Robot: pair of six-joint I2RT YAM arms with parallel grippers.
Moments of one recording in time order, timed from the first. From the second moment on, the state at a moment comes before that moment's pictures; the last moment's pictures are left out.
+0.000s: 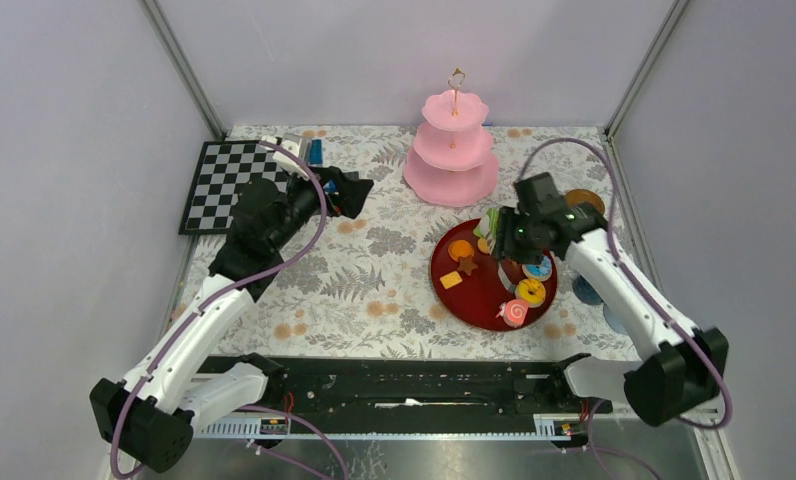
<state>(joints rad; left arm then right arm) -0.44 0.99 0.94 0.05 0.16 -0.31 0.35 1.21 1.11 -0.96 -0.08 0.50</state>
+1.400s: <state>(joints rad) -0.38 0.81 0.94 0.00 -0.35 -0.33 0.87 2.39 2.09 -1.01 1.01 -0.02</state>
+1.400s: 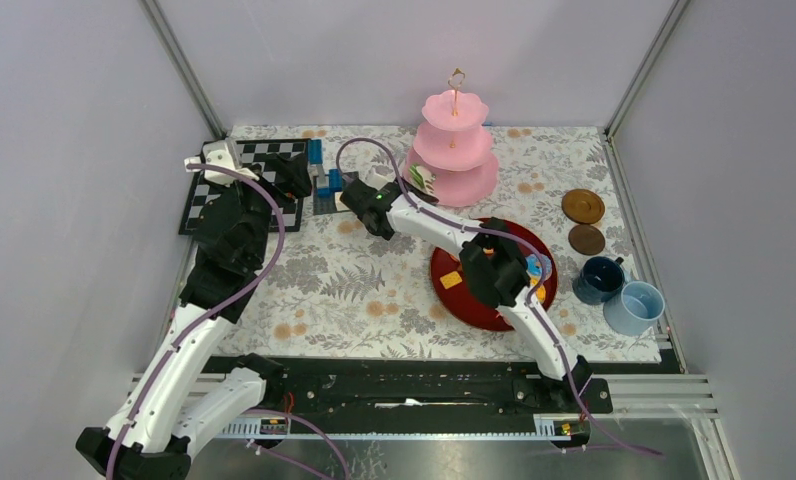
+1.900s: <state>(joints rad) -0.38 0.82 0.94 -0.01 -0.34 -0.33 0.79 2.54 2.26 -1.01 1.04 -0.08</state>
